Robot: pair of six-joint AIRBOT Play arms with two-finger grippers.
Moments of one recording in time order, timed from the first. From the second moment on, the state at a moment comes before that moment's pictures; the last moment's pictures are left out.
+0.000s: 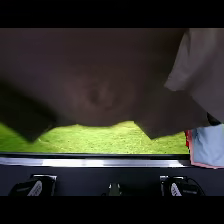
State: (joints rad) left arm 0.20 -0.72 1.87 1.20 -1.14 -1.52; right arm -0.15 -0.69 1.79 -1.50 1.14 0.99
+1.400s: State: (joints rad) left arm 0.19 -1.70 1.54 1.16 -1.27 -1.34; right arm -0.03 -1.71 1.66 -1.36 1.27 1.04
